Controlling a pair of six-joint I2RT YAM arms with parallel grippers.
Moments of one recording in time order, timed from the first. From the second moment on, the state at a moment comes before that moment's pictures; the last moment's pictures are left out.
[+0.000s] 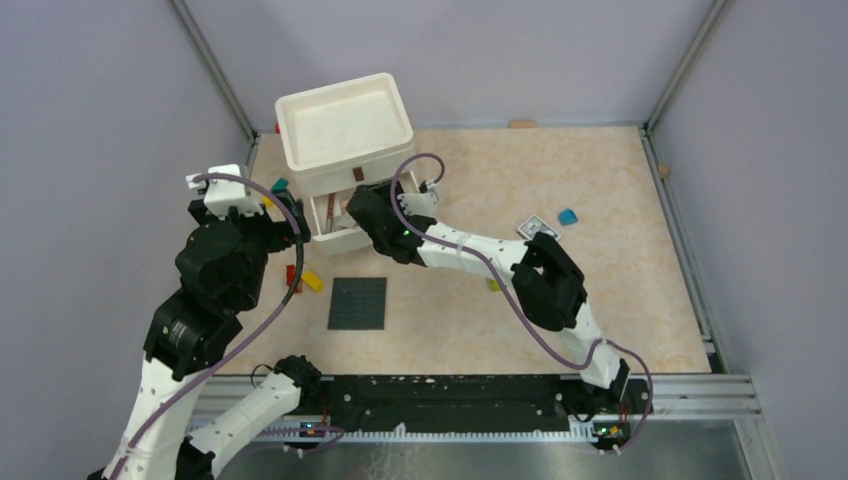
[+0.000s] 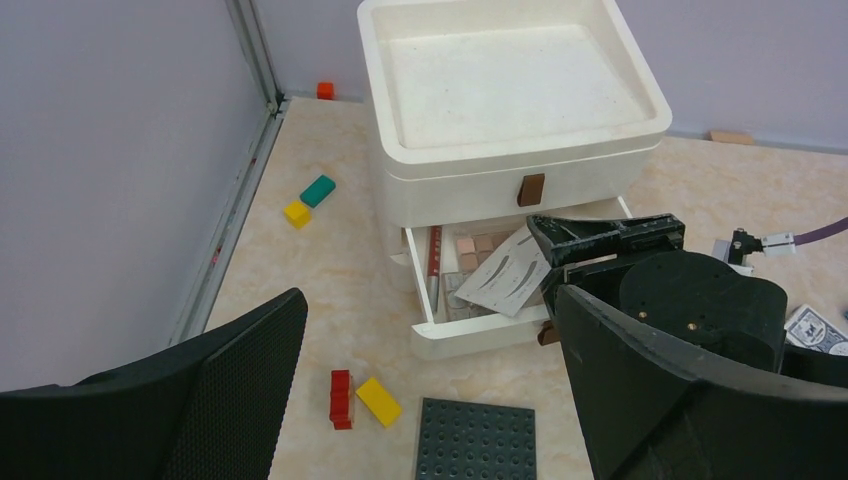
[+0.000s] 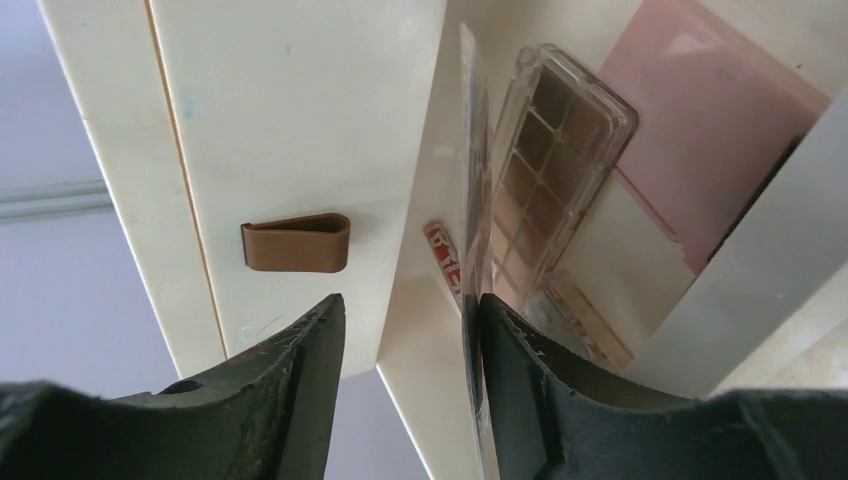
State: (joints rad) left arm -0.51 0.70 1.29 -0.74 -0.57 -0.17; right arm 1.06 2.18 1.84 -0.21 0.80 1.77
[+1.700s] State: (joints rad) left arm -0.51 0.75 1.23 -0.70 -0.49 -0.21; right arm 1.08 1.80 1.36 0.18 0.72 1.45
